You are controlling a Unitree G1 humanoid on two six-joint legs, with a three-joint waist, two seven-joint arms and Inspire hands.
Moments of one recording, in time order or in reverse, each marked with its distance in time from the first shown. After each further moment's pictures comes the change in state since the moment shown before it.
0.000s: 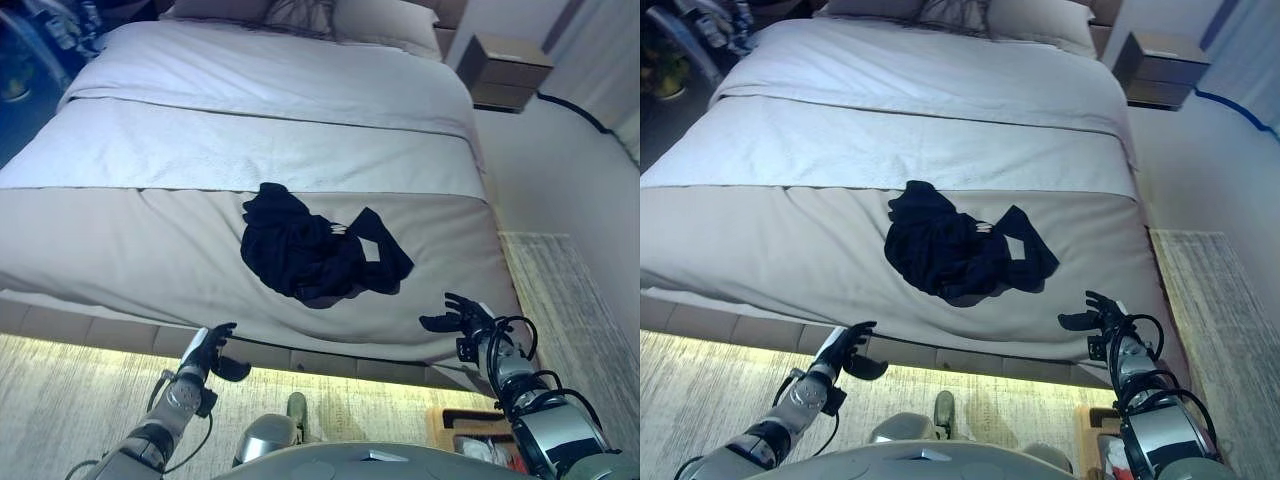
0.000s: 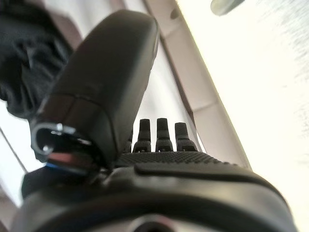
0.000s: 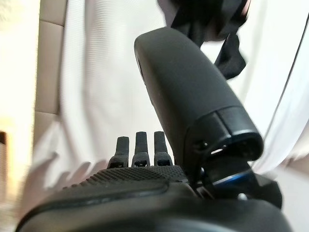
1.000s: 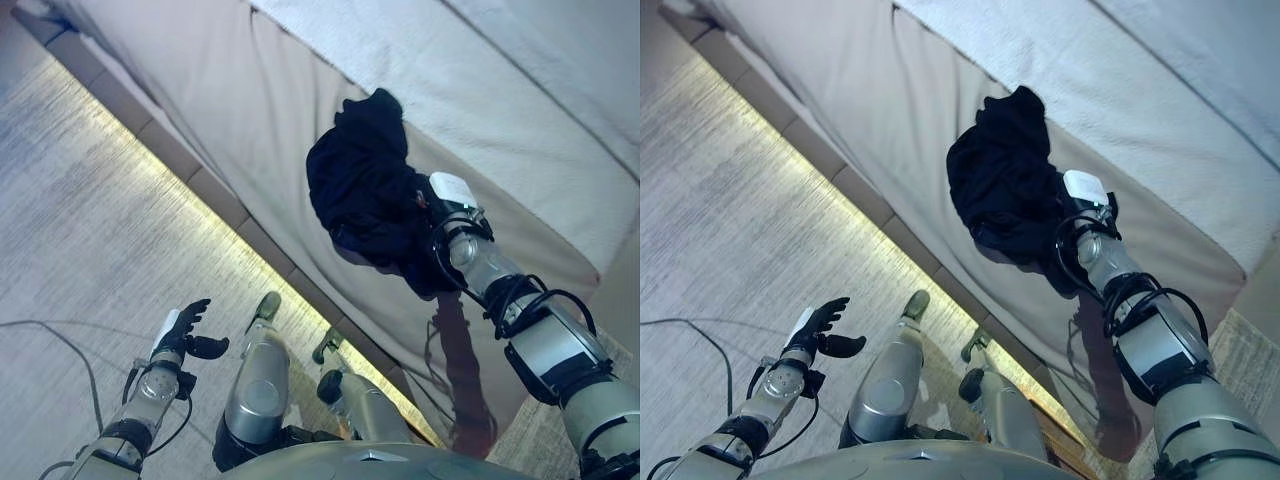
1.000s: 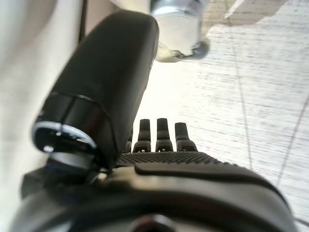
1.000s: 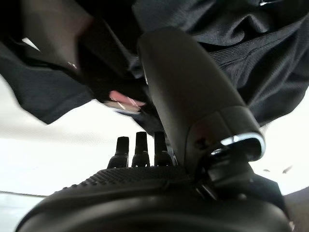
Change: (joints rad) left arm 0.018 0.082 0.092 -0.106 -0.018 -0.047 0.017; right arm -0.552 -0.072 0.351 0.024 -0.617 0.042 -0.222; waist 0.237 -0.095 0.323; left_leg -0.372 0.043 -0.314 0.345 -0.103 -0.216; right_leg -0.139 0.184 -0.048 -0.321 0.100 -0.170
